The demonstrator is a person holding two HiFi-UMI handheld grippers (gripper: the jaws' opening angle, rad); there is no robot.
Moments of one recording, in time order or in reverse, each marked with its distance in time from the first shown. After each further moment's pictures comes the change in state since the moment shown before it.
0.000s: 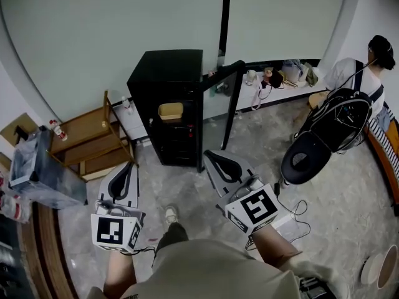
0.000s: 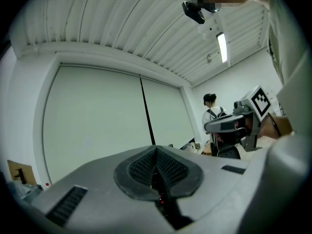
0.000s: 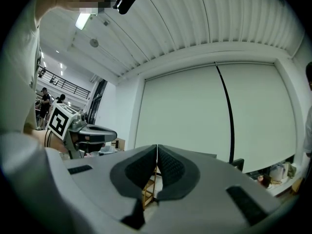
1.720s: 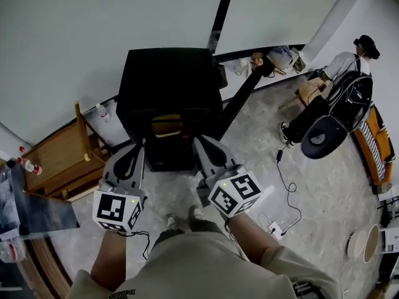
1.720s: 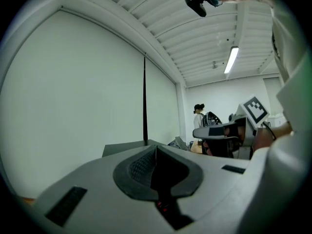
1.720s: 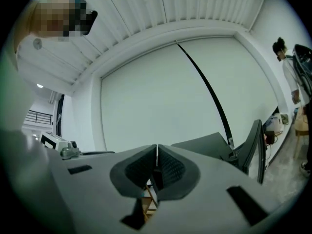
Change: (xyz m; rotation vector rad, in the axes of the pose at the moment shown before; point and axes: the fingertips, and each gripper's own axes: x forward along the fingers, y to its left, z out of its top) left arm 0.299 0.209 -0.103 -0.159 0.077 -0.297; right arm 0.335 -0.134 -0.082 0.403 0.007 -0.280
